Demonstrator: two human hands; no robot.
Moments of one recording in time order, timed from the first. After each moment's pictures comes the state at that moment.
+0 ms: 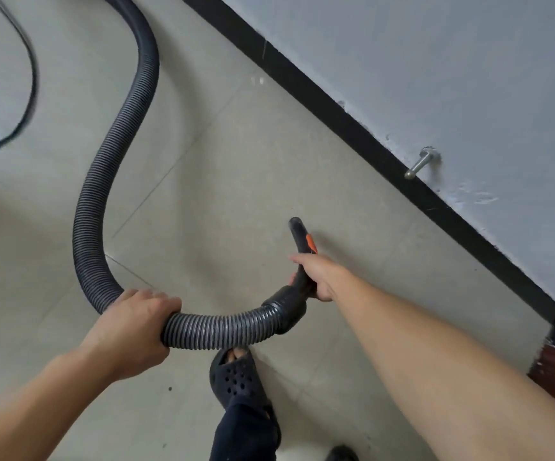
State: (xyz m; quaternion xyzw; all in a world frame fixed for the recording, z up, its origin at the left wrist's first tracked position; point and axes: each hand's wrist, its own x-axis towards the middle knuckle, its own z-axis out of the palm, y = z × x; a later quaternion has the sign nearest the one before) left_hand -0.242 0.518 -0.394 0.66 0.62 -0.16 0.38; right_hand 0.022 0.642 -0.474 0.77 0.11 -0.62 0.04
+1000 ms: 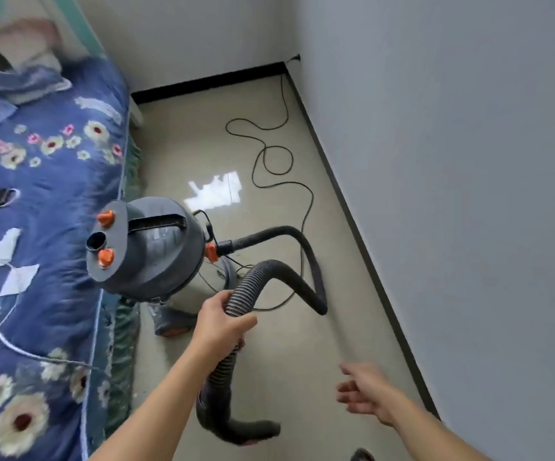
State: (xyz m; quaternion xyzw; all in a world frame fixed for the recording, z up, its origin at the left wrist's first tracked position) left_hand -0.455 0.653 0.105 0.02 0.84 0.44 0.33; right_hand -0.257 0.821 -0.008 0.58 0.44 -0.65 0.22
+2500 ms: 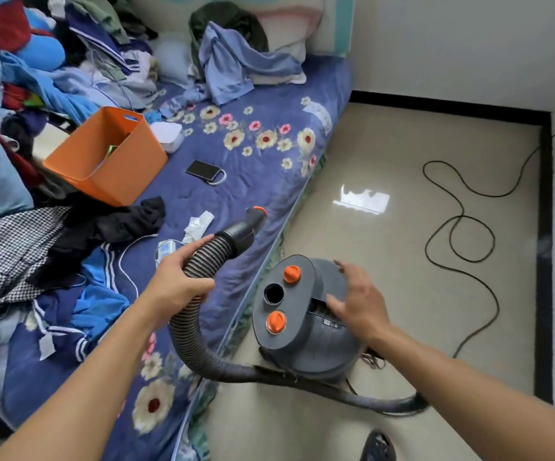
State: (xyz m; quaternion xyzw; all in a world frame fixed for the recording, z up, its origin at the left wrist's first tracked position) left_hand -0.832 0.384 0.240 -0.17 0.82 0.54 0.12; right_hand -0.835 0.673 0.097 0.00 0.93 -0.37 0.08
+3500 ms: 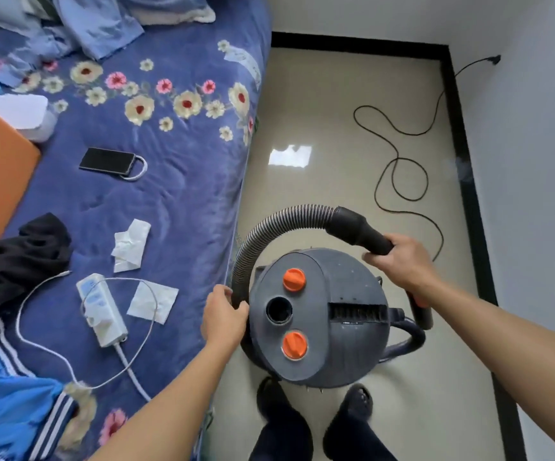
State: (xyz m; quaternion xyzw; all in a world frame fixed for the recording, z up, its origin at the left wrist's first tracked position) left_hand -0.936 0.347 -0.008 -0.18 0.90 0.33 0.22; right_hand -0.931 0.671 0.059 0.27 0.91 -0.28 0.14
